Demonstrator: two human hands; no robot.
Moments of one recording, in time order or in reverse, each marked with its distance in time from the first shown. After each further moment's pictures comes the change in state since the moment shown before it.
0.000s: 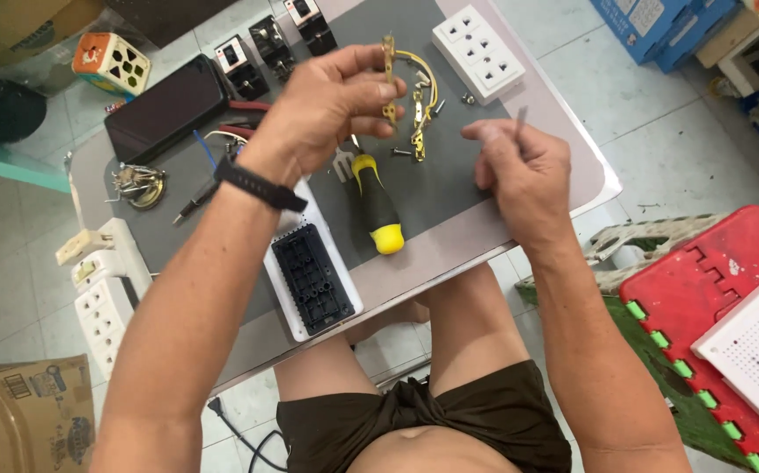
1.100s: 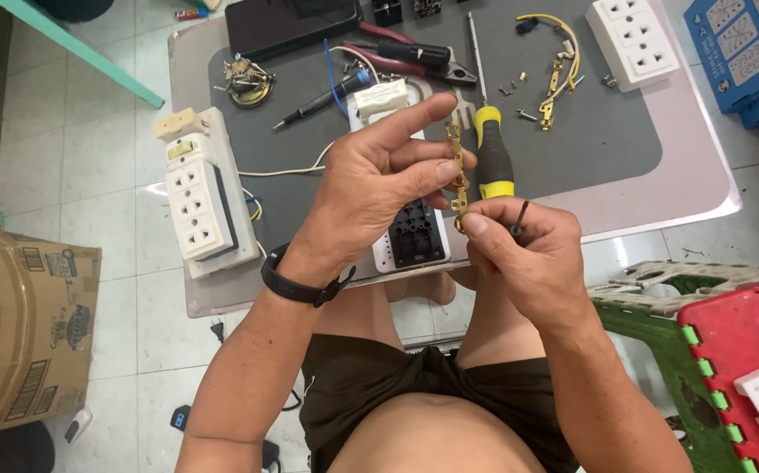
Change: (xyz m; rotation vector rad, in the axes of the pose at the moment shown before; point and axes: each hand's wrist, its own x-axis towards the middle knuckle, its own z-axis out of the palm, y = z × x) left_hand -0.175 -0.044 -0.024 -0.101 0.106 0.350; right_hand -0.104 -0.053 0.076 0.151 -0.381 0.137
